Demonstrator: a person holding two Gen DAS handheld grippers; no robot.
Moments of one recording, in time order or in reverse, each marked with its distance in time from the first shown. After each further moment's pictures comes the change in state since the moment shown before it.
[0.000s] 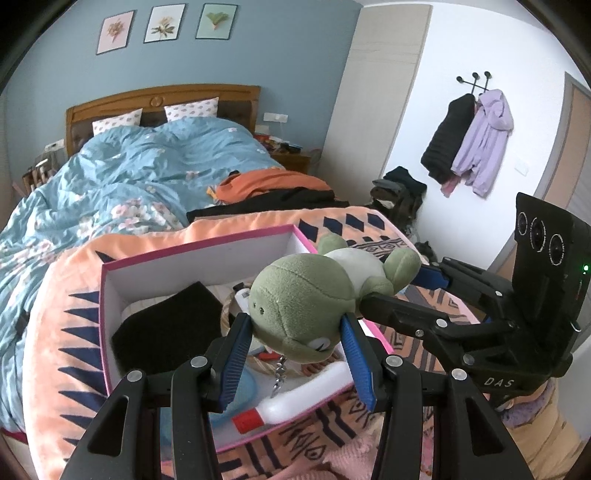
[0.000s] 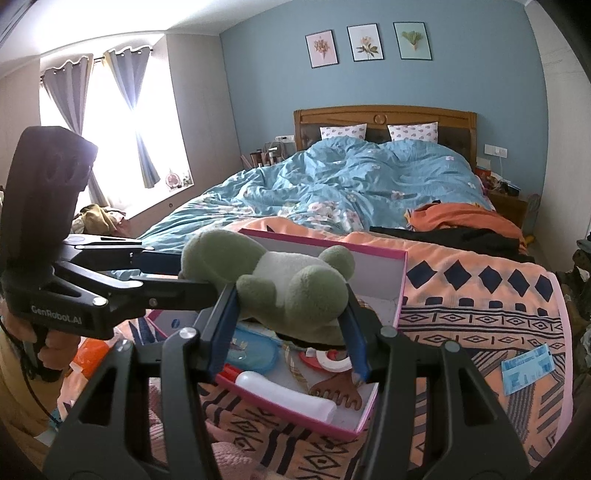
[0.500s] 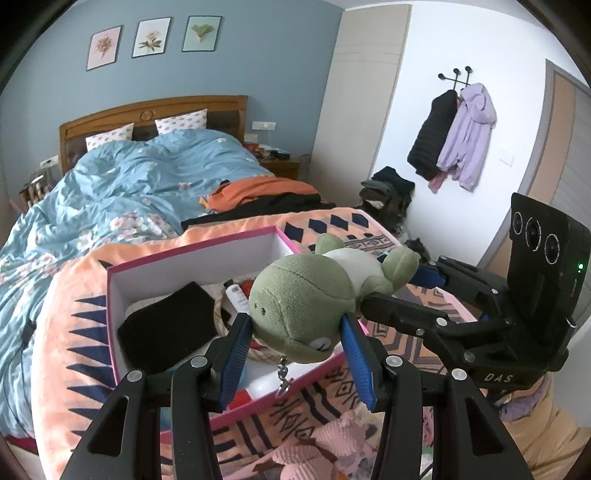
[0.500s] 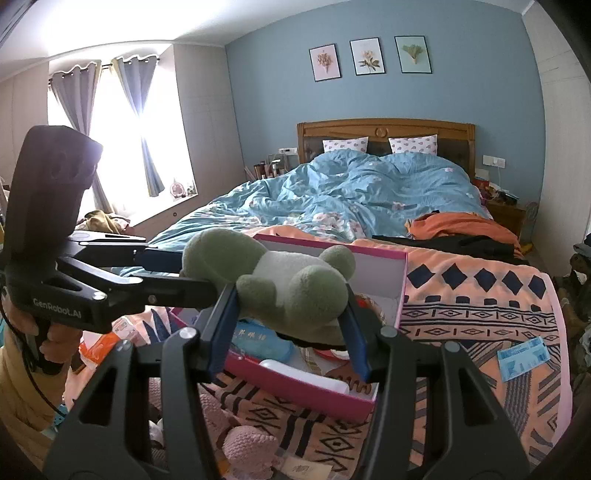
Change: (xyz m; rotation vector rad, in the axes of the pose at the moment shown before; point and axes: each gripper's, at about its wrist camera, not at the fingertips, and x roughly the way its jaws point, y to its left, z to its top) left arm -0.035 -0.023 -0.013 0.056 -0.027 -0.012; right arm -0.039 0.022 -0.013 -0.006 -0.057 0.000
